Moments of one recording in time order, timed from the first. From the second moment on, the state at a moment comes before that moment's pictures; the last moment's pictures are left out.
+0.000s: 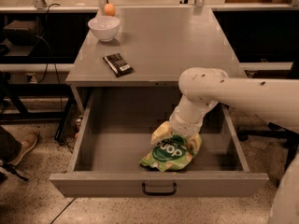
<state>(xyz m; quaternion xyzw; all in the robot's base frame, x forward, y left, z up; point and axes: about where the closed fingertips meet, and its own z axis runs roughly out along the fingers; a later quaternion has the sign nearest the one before) 0.515 -0.088 0.640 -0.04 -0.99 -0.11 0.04</state>
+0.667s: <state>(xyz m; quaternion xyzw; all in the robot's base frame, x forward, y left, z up) 0.513 -0.078 0.616 -0.08 -0.99 -0.11 0.06</state>
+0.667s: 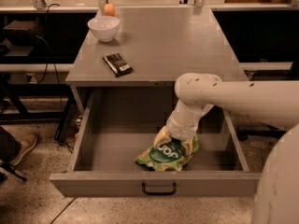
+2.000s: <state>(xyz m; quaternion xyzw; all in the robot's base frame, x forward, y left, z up) 0.486 -0.163 0.682 -0.05 -0.99 -0.12 -0.06</state>
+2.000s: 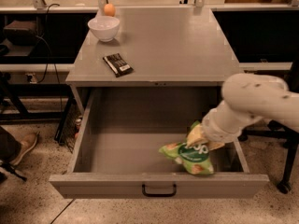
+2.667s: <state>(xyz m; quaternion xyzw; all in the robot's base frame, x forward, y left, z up) 0.473 -0.243 0.765 -0.01 -0.97 -0.12 -0.19</state>
